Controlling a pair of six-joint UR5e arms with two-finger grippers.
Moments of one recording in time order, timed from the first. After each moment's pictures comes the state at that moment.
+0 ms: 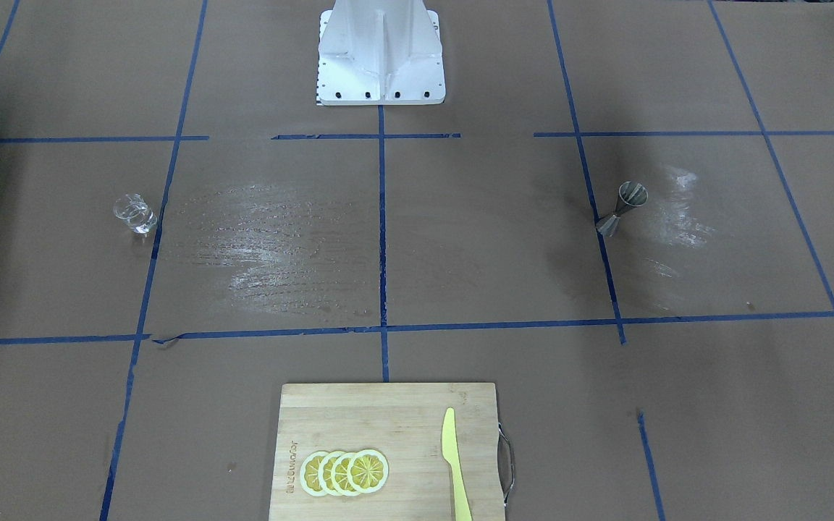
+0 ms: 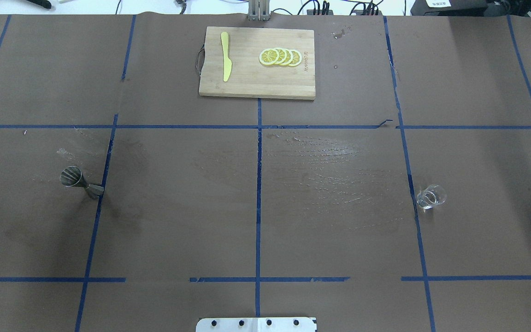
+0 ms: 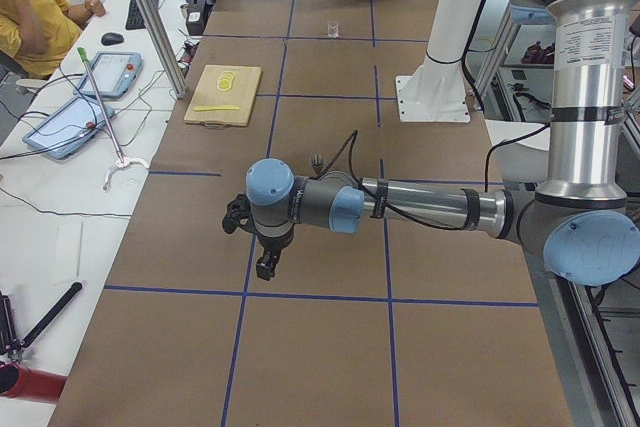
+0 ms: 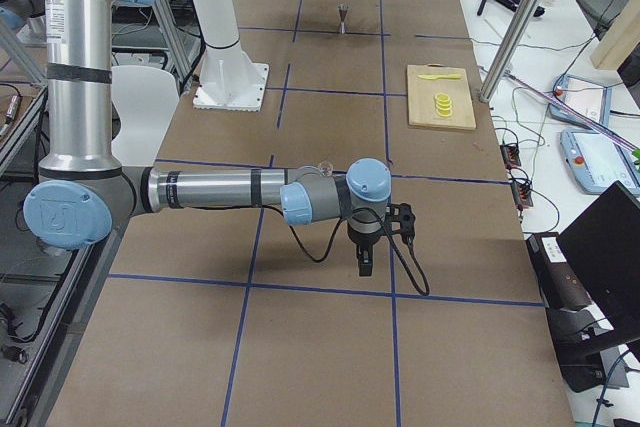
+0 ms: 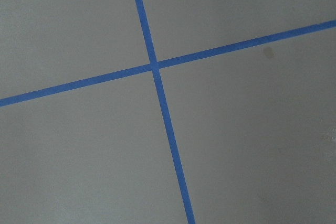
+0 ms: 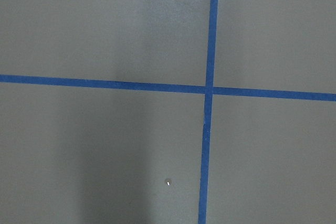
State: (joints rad) left arm -1.50 -1.50 -1.72 -1.73 -2.37 0.14; right arm 1.45 -1.63 1.67 -1.41 2.31 0.18
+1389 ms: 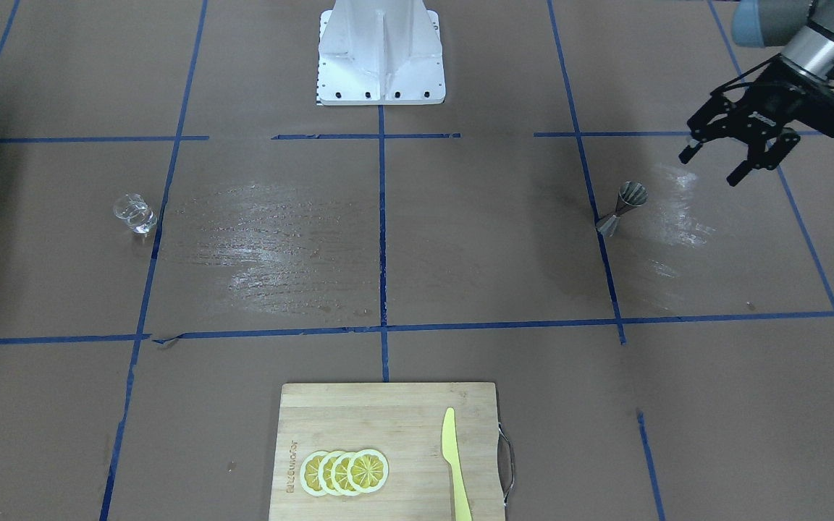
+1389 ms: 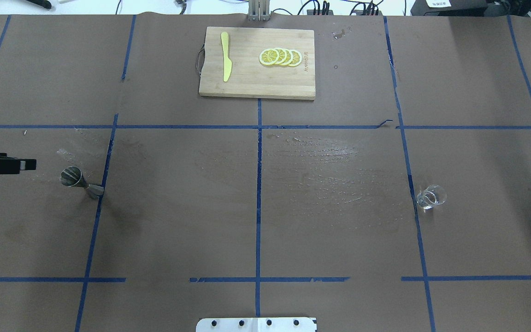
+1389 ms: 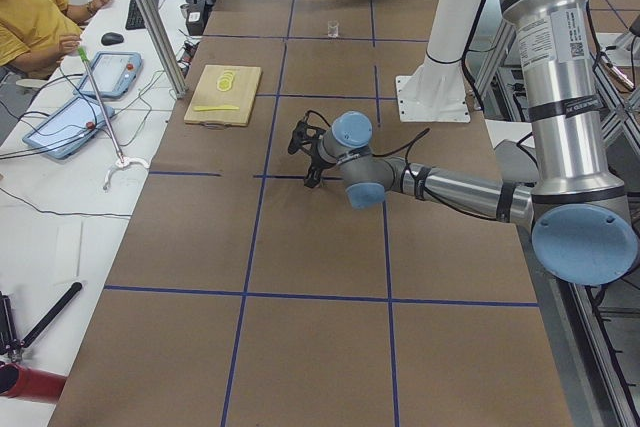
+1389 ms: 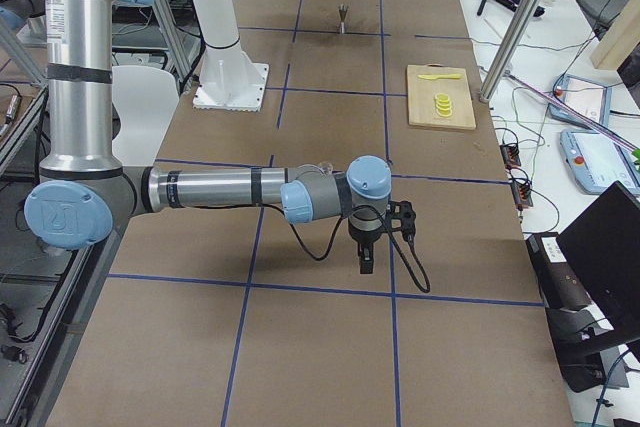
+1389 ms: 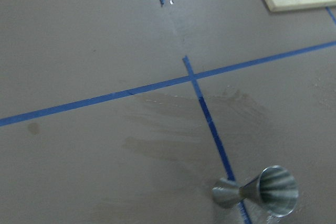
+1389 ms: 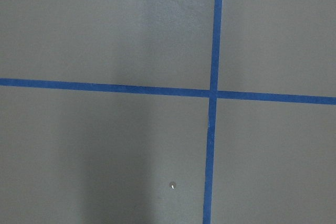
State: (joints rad) left arm -0.85 -1.33 -1.96 -2.61 -1.96 -1.00; right arm 1.44 -1.62 1.68 -1.41 2.31 0.19
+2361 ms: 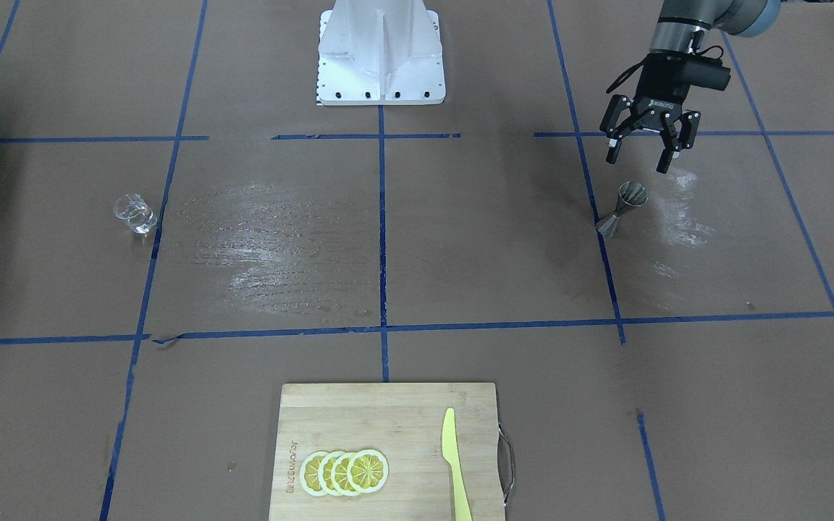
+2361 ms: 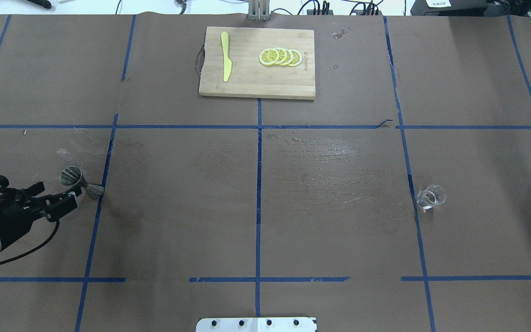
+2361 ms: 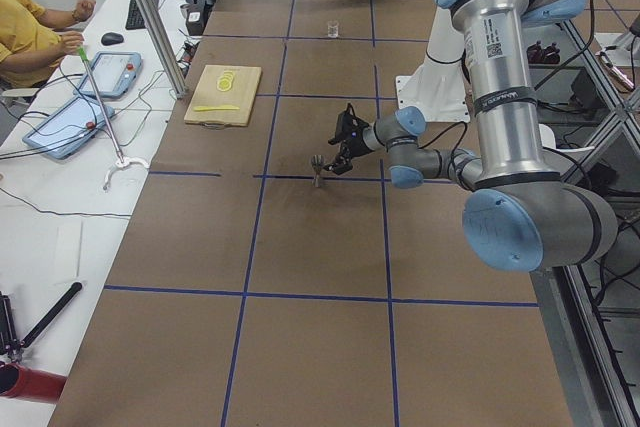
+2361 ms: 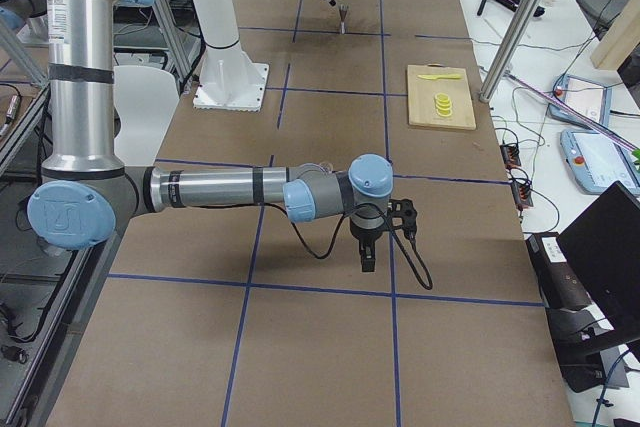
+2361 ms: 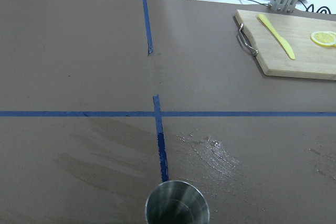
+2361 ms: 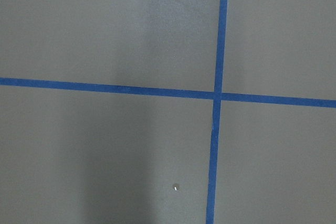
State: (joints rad) left arm -0.25 -1.24 -2.04 -2.59 -0.98 -1.24; right arm 1.44 -1.62 1.68 -1.41 2.31 0.19
